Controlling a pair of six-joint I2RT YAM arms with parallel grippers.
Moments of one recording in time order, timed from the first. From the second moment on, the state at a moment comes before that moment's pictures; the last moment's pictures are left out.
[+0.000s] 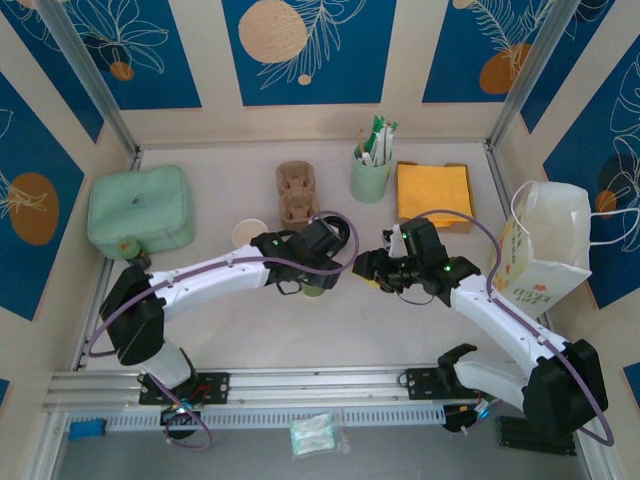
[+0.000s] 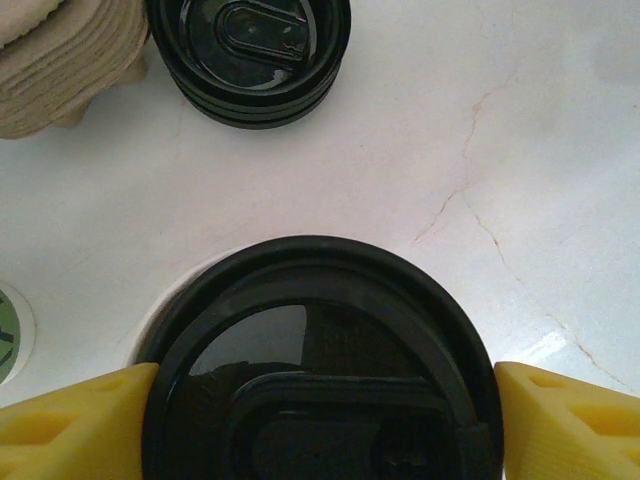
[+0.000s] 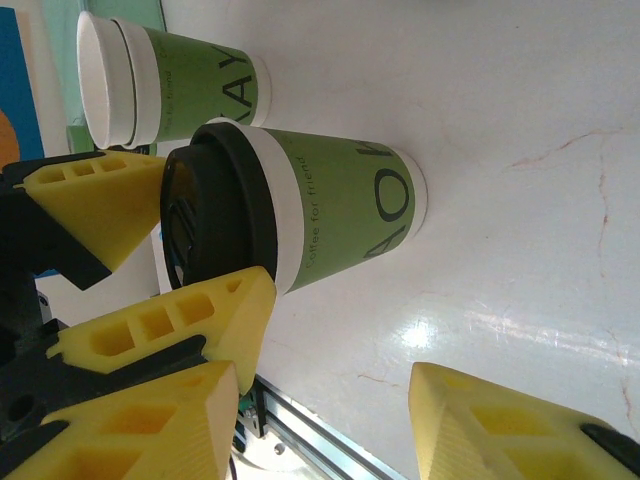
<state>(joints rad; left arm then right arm) -0.99 1.60 1.25 -0.70 -0.22 -0.42 0.45 1.05 0.67 -0.44 -0.56 0.88</state>
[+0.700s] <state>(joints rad) -1.00 1.61 1.27 -0.76 -0.26 -0.41 0.44 1.05 0.67 -0.44 -0.56 0.88</state>
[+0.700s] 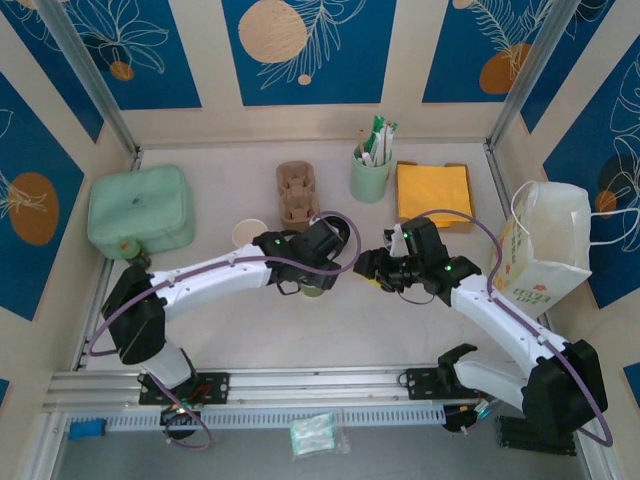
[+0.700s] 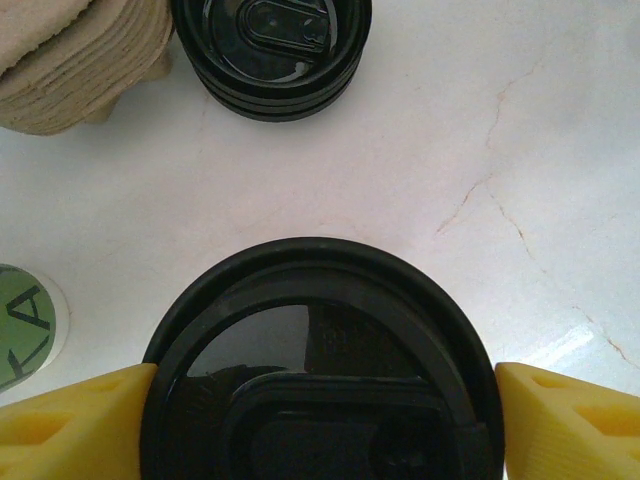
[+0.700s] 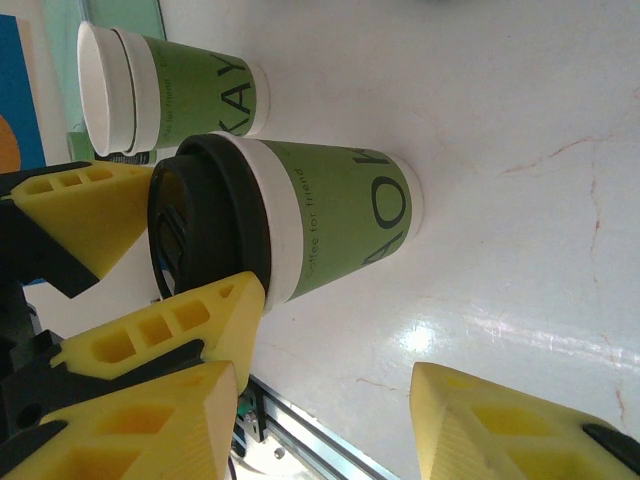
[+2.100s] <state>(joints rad) -1.00 1.61 1.36 -0.81 -0.30 -0.39 0.44 1.05 0.68 -0.47 -0.56 0.85</state>
